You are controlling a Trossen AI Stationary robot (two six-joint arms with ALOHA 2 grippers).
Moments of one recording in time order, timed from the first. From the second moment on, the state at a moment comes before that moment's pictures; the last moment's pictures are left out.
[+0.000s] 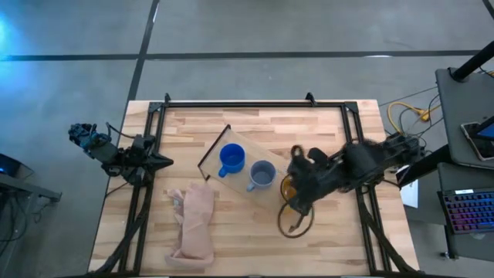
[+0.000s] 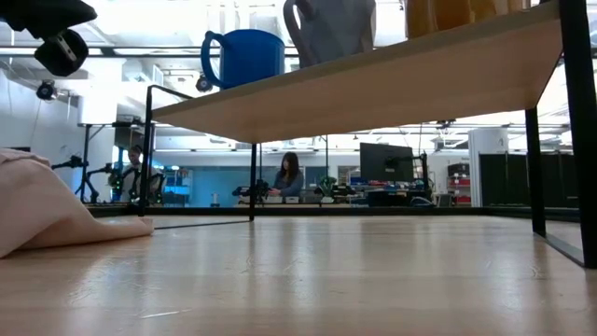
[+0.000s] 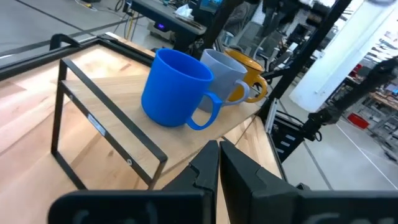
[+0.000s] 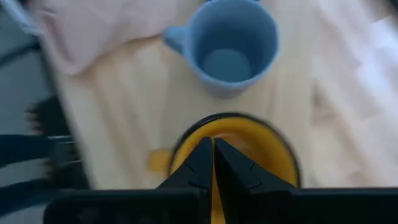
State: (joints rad) left arm -0.58 0.16 0.56 -0.64 -0.56 -0.56; right arm 0.44 1.71 2.10 -1.53 0.31 0.83
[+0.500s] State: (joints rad) left arm -0.58 0.16 0.56 -0.64 -0.54 -0.54; right arm 0.38 1.24 1.66 -1.57 0.34 1.30
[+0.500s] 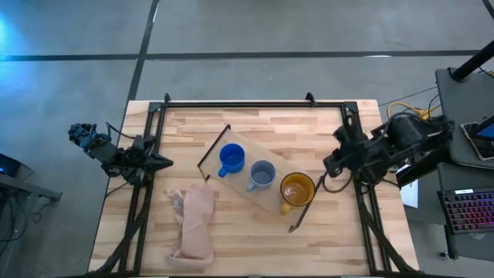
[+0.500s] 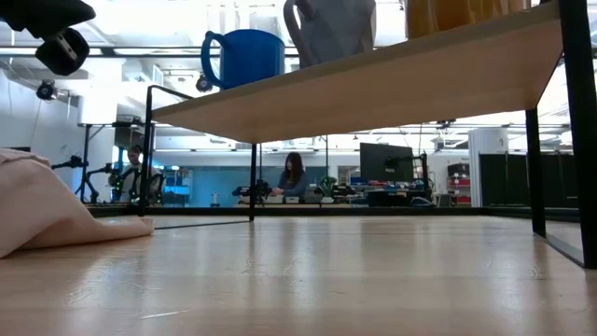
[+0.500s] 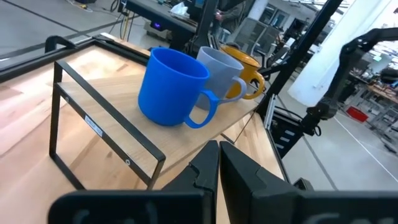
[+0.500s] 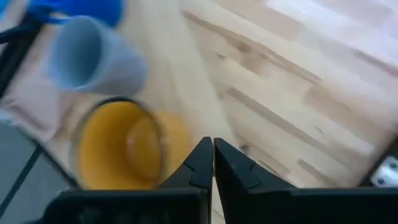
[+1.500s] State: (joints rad) left arm -0.58 0.15 0.56 -0.64 -0.52 -0.53; right arm 0.37 1.22 1.28 -1.19 0.23 1.30
